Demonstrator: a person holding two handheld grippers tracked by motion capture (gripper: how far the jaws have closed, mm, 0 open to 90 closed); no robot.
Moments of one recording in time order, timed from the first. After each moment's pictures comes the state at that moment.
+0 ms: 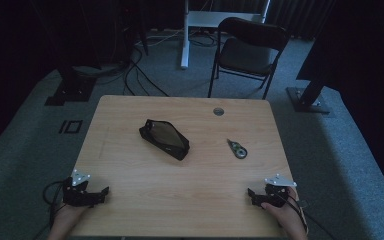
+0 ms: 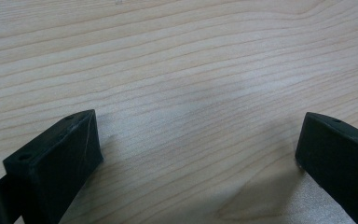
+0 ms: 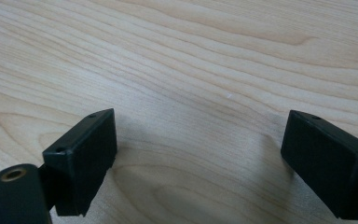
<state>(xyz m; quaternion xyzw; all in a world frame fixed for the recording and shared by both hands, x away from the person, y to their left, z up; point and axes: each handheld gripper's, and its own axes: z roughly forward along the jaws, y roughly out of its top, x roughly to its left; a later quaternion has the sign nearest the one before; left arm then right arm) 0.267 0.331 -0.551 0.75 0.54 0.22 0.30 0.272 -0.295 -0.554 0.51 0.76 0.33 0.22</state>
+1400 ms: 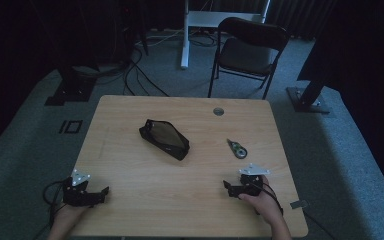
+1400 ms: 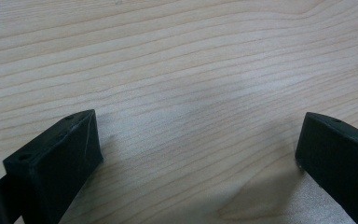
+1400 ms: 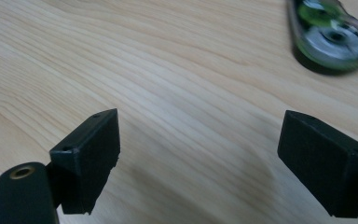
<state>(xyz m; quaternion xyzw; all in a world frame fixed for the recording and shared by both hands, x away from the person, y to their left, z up) 0.267 0.331 -0.551 0.75 0.54 0.22 0.30 0.304 -0.222 -0.544 0.45 0.79 0.37 0.19</state>
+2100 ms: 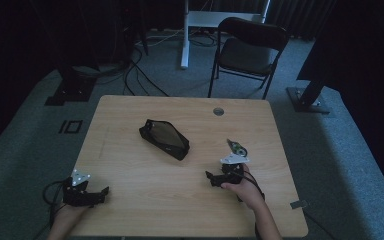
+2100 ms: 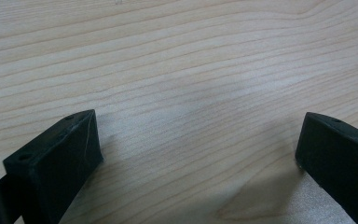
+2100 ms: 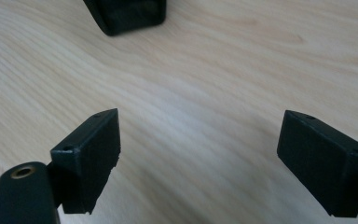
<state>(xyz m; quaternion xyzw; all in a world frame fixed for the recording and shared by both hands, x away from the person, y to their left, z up) 0.267 0.331 -0.551 0.75 0.55 0.22 0.30 0.342 -0.169 -0.540 0.41 0.80 0.40 0.17</state>
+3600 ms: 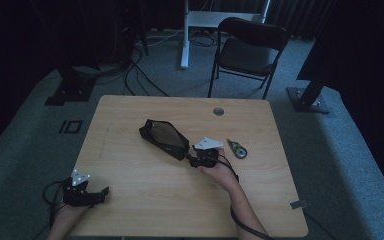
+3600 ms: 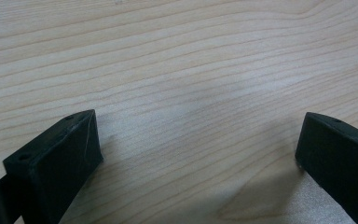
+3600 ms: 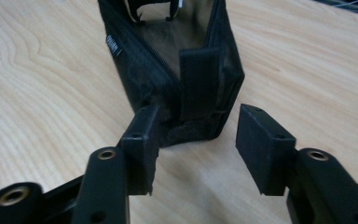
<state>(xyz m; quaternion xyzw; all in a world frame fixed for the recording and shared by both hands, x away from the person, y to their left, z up) 0.267 0.331 -0.551 0.75 0.55 0.22 0.30 0.388 -0.094 -0.522 0.34 0.81 0.44 0.19</state>
